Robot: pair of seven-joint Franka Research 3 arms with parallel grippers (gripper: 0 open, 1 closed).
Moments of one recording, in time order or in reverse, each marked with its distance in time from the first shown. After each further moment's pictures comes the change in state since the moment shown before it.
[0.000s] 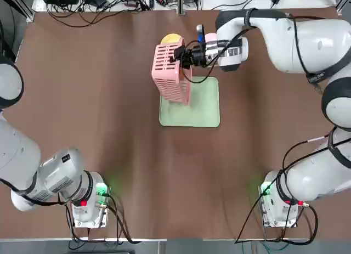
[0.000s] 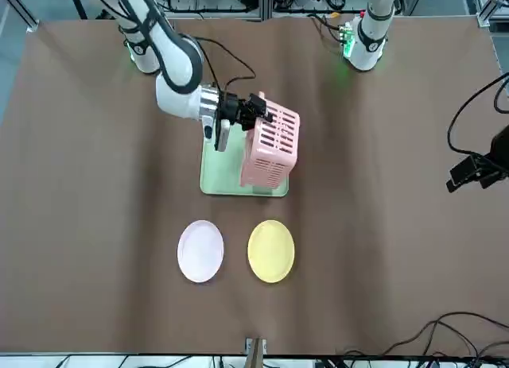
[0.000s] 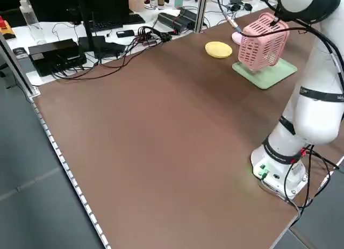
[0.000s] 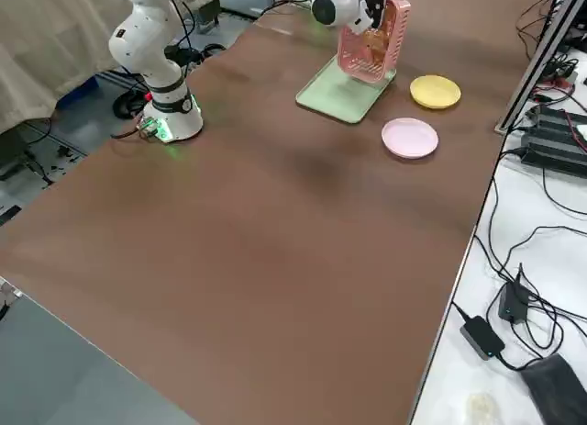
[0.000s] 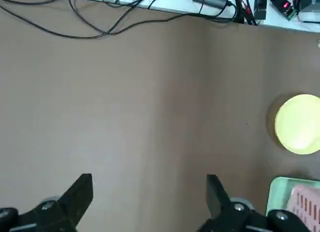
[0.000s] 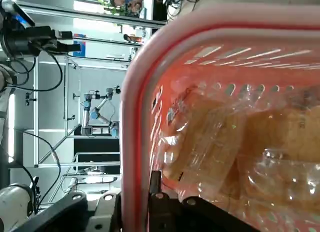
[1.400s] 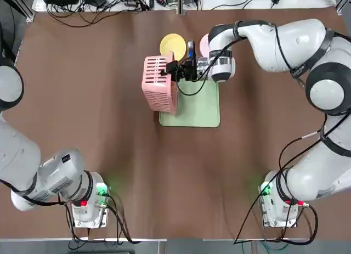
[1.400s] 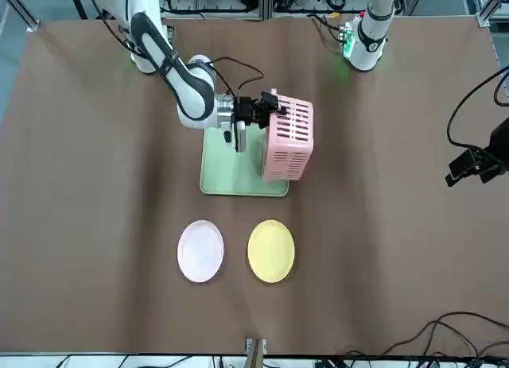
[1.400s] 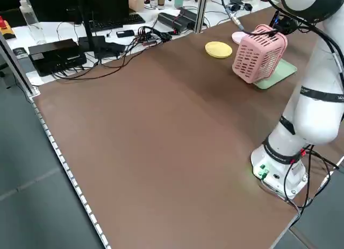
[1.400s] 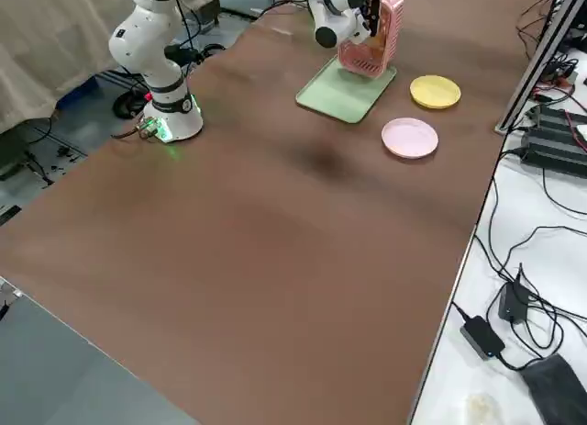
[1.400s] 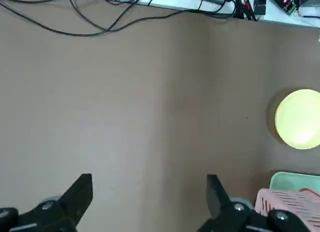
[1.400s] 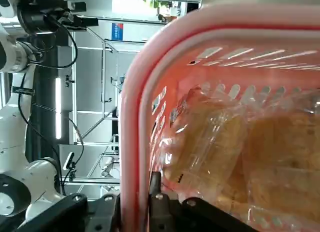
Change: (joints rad) left arm -0.003 -0.016 0.001 0.000 0.001 -0.025 0.001; right arm -0.002 0.174 0.040 0.036 0.090 -0.192 -0.198
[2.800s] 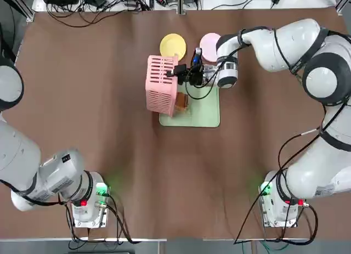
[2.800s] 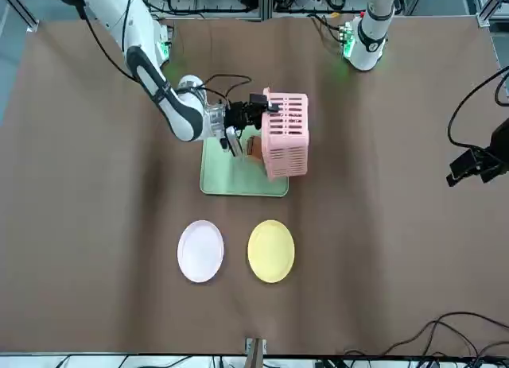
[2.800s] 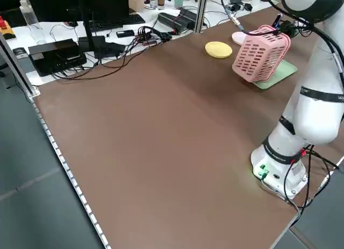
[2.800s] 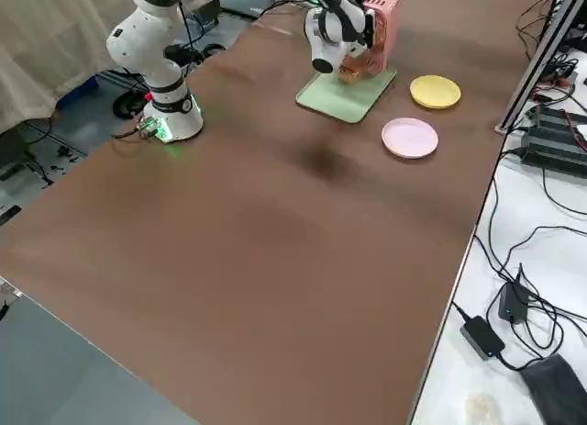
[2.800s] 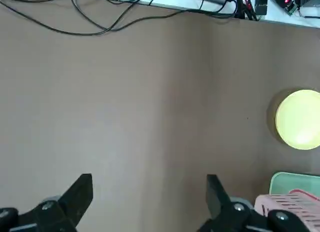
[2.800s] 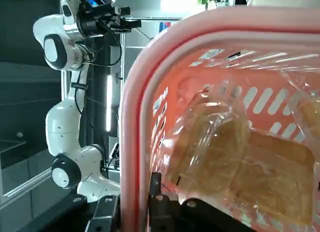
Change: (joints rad) left arm 0.001 0.001 0.001 -0.003 0.000 -0.004 -0.002; right arm -0.084 0.070 -0.035 -0.094 0.007 -0.330 -0.141
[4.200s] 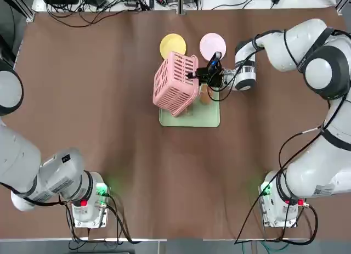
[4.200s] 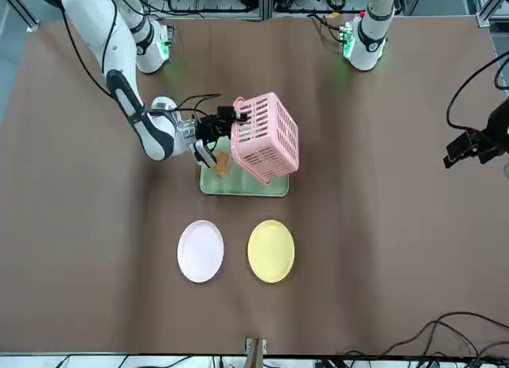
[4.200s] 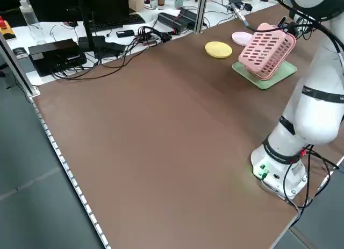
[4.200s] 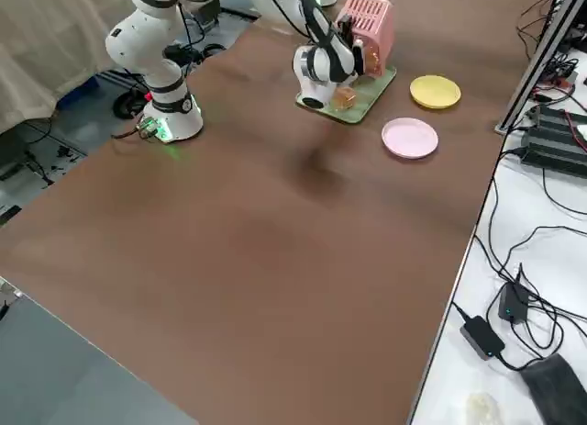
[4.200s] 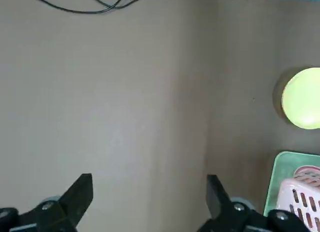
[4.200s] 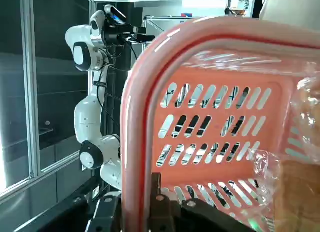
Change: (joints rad) left arm -0.002 -0.056 -0.003 -0.004 0.003 -0.104 -0.007; right arm -0.052 0.001 -0.198 -0.125 -0.161 -0.305 -0.058
